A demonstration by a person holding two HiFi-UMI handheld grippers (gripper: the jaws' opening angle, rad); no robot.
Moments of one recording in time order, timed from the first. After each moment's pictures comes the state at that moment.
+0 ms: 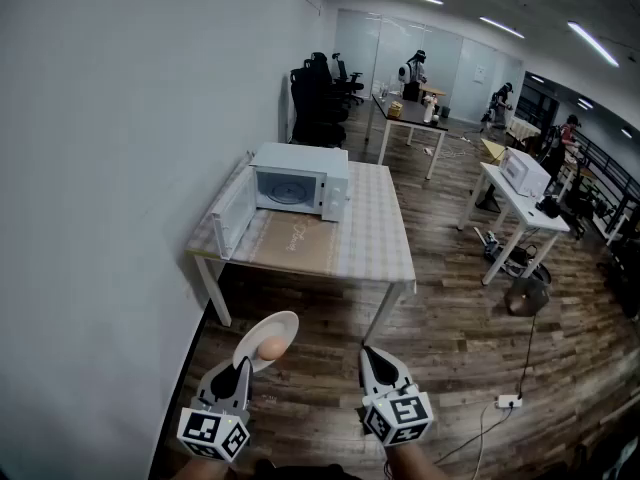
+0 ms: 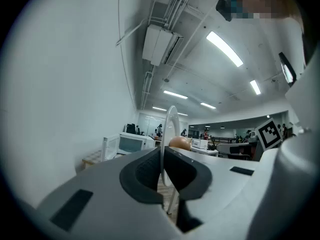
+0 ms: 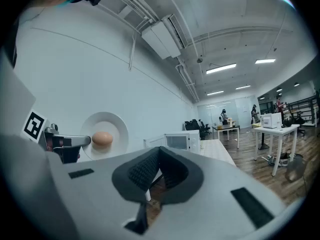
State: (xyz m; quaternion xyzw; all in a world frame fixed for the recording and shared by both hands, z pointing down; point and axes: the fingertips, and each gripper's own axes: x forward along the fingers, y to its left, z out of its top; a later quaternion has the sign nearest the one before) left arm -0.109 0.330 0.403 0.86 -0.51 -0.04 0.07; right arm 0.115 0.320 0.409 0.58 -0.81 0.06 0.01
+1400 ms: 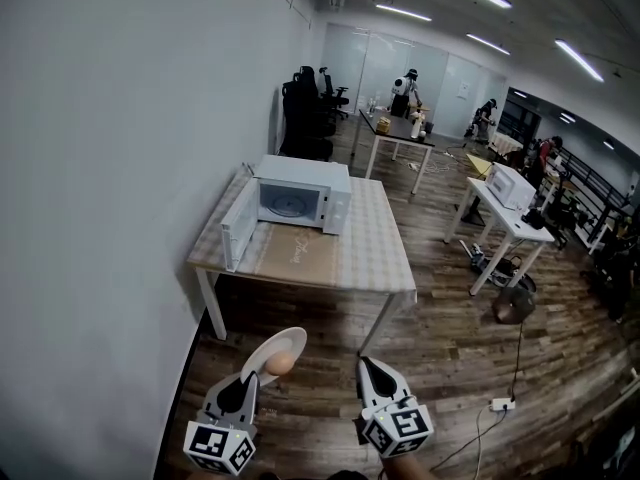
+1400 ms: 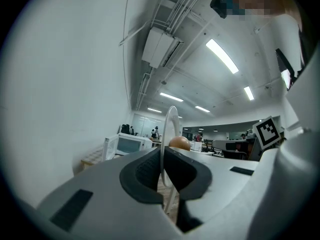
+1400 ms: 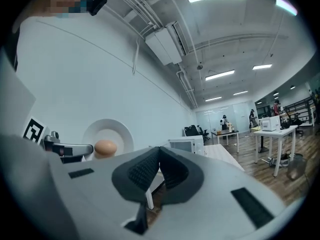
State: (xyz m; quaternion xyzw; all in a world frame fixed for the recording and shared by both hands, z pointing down) left arm -0.167 0.332 0.411 0.88 -0.47 -0.05 0.08; right arm 0.038 0.328 0.393 0.60 -0.80 0.04 -0.01
